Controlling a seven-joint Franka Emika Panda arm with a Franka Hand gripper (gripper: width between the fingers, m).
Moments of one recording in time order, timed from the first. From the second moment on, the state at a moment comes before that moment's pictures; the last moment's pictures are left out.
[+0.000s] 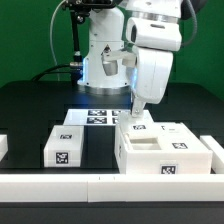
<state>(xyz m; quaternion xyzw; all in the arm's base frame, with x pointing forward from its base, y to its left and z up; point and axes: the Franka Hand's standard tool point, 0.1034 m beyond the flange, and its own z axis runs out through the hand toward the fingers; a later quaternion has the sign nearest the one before) 0.533 0.026 0.071 0.71 0.70 -0.04 0.06</state>
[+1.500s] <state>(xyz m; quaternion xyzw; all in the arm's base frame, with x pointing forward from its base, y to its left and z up) 0.592 0.047 0.065 0.73 0.67 -0.05 0.07</state>
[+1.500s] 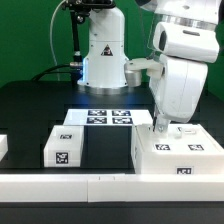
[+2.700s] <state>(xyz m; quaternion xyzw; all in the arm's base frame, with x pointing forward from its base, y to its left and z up) 0.592 0.043 0.068 0.74 0.67 -0.05 0.07</state>
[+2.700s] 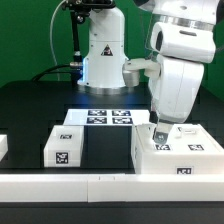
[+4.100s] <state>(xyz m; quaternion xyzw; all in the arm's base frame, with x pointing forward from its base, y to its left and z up) 0.540 0.034 0.096 0.98 0.20 0.08 0.04</state>
